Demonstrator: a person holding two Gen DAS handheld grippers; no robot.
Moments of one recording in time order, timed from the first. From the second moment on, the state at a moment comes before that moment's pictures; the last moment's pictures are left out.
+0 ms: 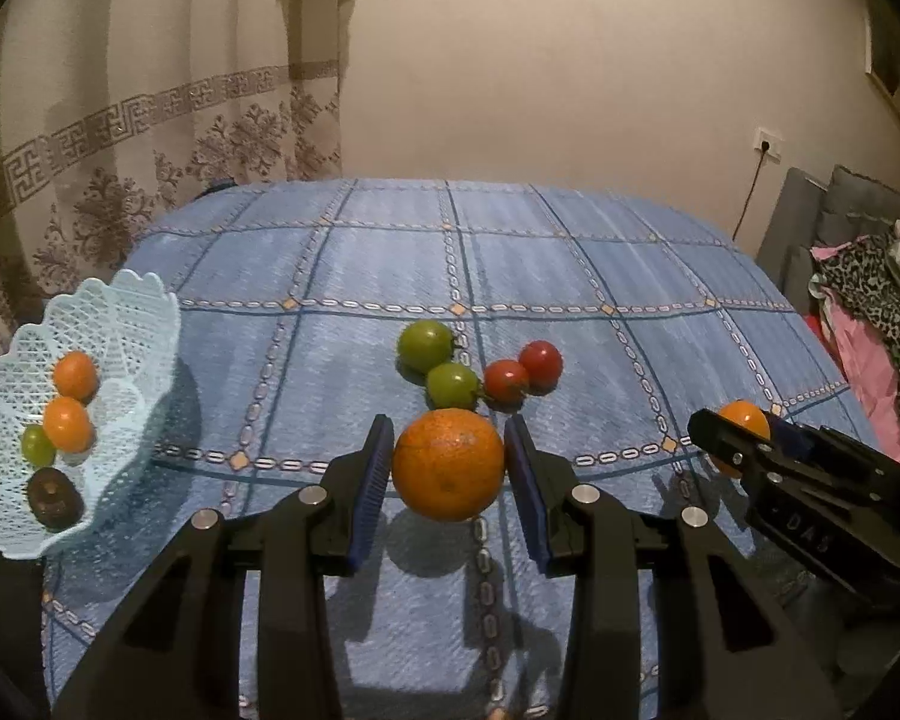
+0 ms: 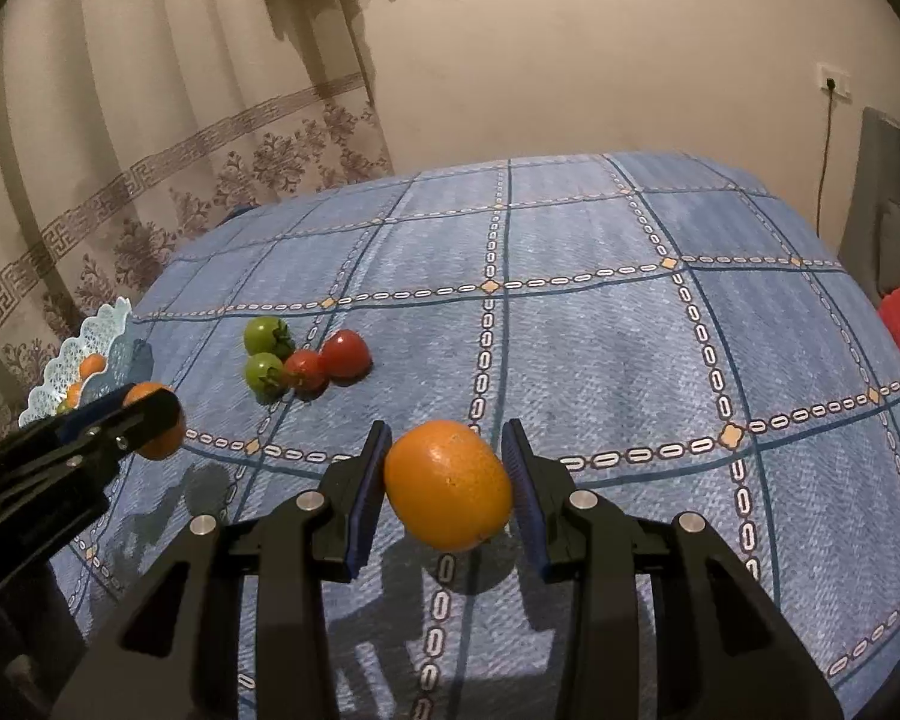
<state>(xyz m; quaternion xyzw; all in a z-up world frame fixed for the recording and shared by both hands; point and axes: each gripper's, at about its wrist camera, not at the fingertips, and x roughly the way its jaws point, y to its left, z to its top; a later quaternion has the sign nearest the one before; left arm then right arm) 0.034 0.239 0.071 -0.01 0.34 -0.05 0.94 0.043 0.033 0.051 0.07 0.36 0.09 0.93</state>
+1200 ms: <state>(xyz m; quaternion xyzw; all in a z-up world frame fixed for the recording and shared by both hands) -0.008 0.410 0.100 -0.06 0.29 0.08 0.95 0.055 0.227 0.113 0.01 0.32 0.22 0.92</state>
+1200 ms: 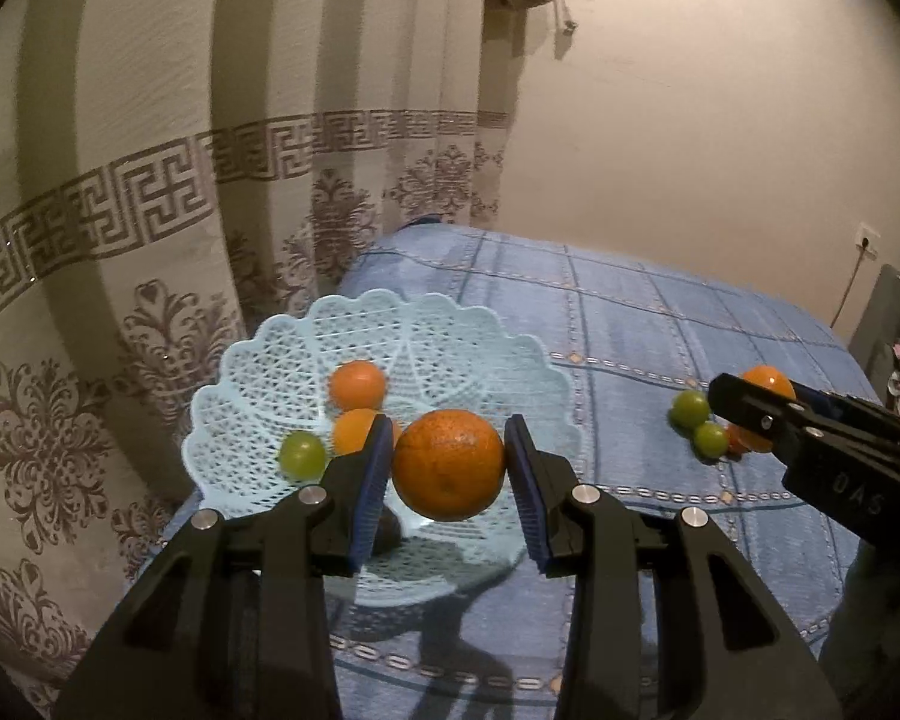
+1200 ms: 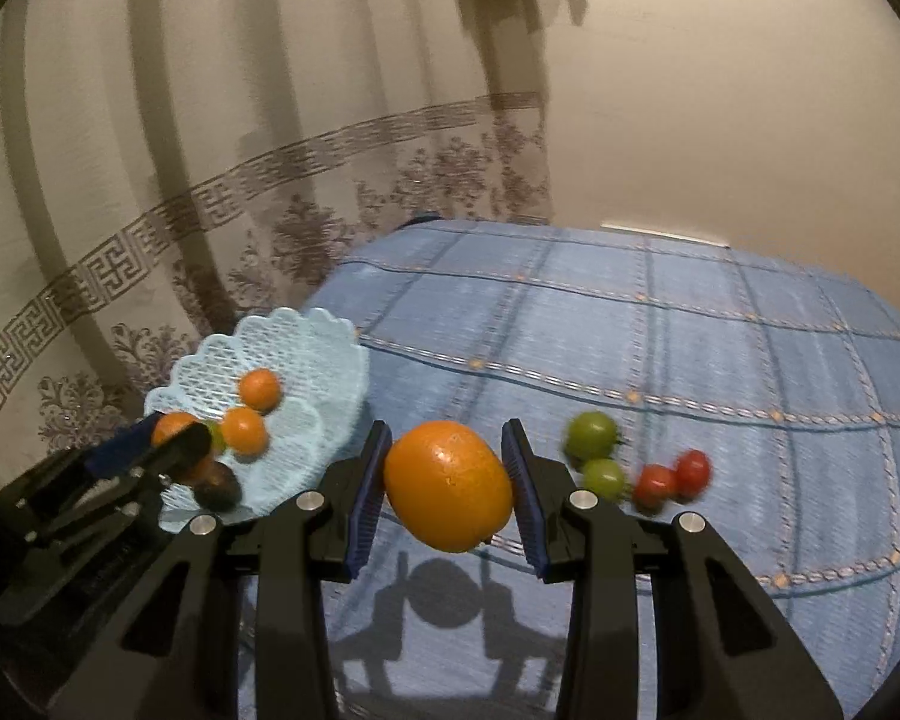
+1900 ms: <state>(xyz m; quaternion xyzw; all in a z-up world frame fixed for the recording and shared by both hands) -0.010 0.458 0.095 -0.10 0.28 0.12 0.95 0.079 0.307 0.109 0.02 0.35 0.28 0.89</state>
